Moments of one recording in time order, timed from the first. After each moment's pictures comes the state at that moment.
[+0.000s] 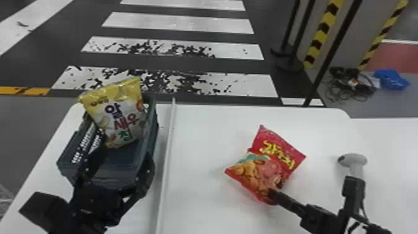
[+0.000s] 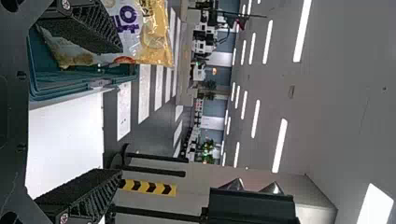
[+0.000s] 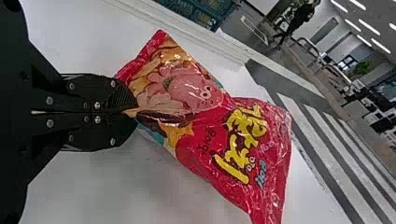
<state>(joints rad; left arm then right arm) 0.56 0.01 -0.01 -2.00 0.10 -0.16 -0.25 0.29 -0.10 -0.30 -1.78 -0.42 0.80 0.59</state>
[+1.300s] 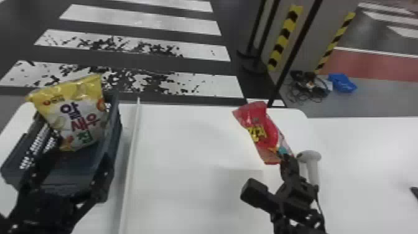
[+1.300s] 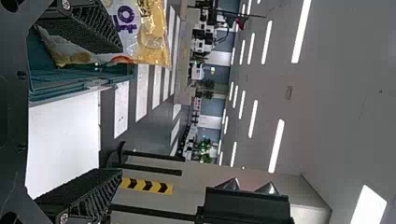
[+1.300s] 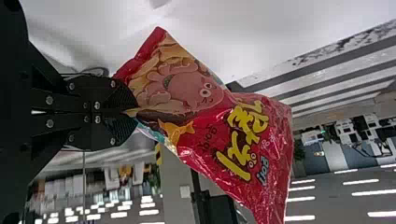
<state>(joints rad) 0.56 0.02 -0.01 -2.01 0.14 -0.16 -0.25 0.35 -0.36 0.34 -1.93 1.07 0.85 -0.06</state>
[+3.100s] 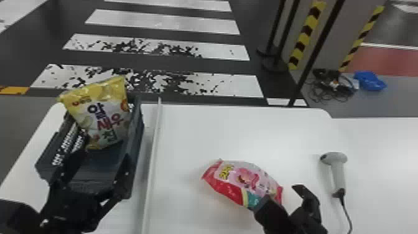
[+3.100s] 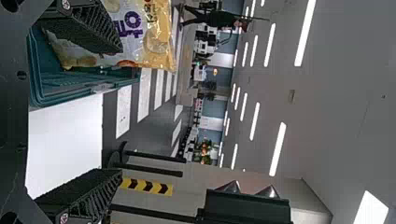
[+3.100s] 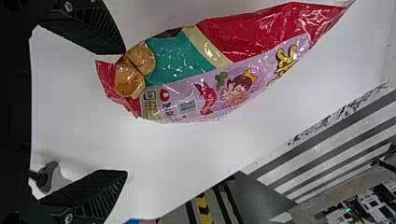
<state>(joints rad) 0.57 0.02 0.01 -2.00 0.16 -0.16 -0.26 0.45 -0.44 0.42 -2.26 0.64 1.06 0.15</state>
